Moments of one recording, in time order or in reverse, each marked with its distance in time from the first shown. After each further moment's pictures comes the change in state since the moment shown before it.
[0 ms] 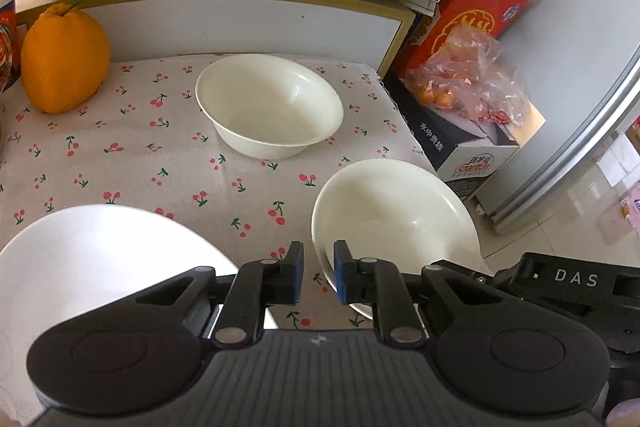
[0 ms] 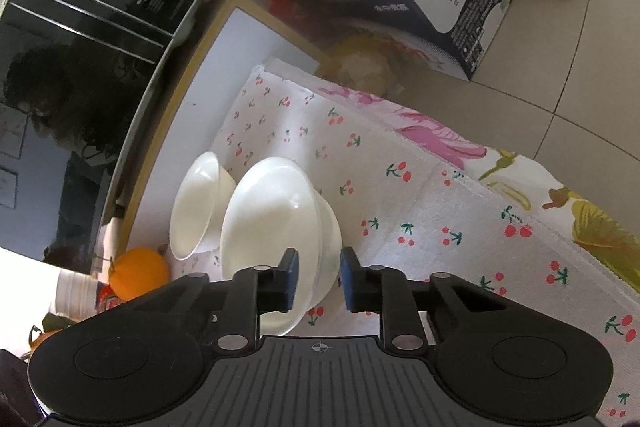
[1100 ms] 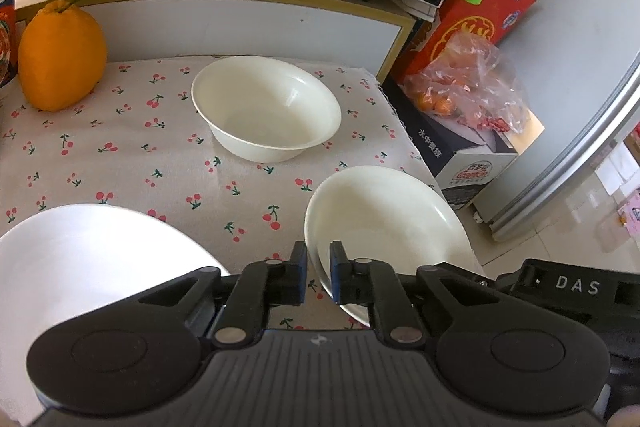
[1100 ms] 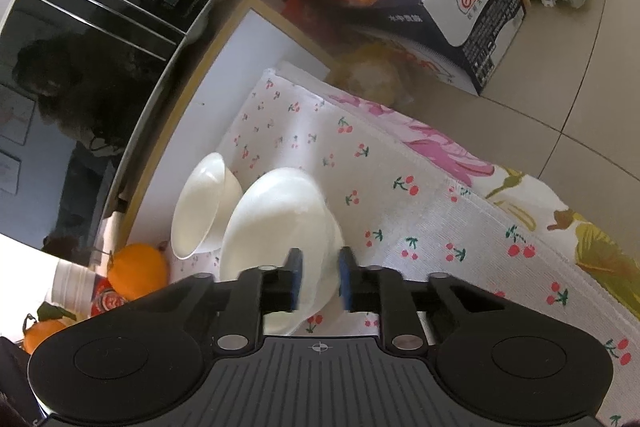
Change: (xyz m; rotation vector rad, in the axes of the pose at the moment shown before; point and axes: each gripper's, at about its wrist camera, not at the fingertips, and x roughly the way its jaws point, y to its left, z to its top) left arm 0.003 -0.002 -0.002 -0.011 -0.026 -0.007; right arm -0.001 0.003 0.002 -0.055 -0.026 0.004
